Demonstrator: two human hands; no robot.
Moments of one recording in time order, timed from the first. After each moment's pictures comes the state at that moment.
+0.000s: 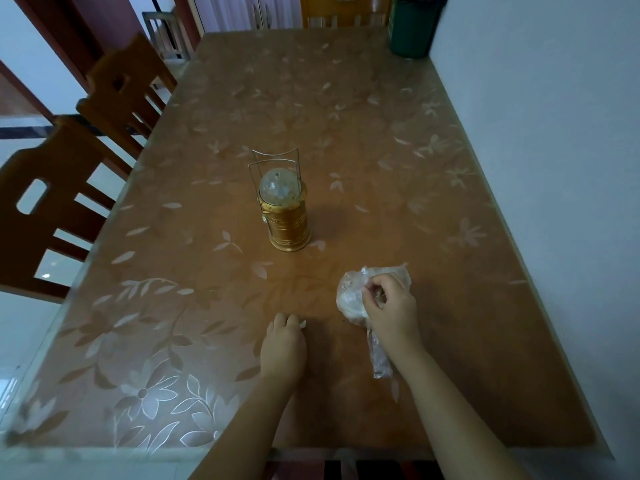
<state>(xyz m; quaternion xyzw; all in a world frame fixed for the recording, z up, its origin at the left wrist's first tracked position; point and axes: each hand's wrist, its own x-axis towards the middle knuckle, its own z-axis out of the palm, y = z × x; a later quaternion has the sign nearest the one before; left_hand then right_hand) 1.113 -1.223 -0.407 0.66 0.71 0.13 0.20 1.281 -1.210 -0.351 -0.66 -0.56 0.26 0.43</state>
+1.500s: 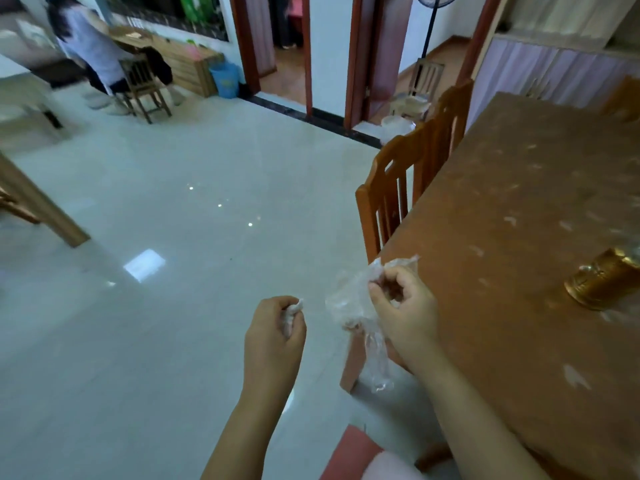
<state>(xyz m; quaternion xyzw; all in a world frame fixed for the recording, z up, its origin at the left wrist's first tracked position) 0.689 -1.480 -0.259 0.31 0.78 0.52 0.13 0.813 -1.368 -0.238 -0.39 -0.72 0.40 0.42</state>
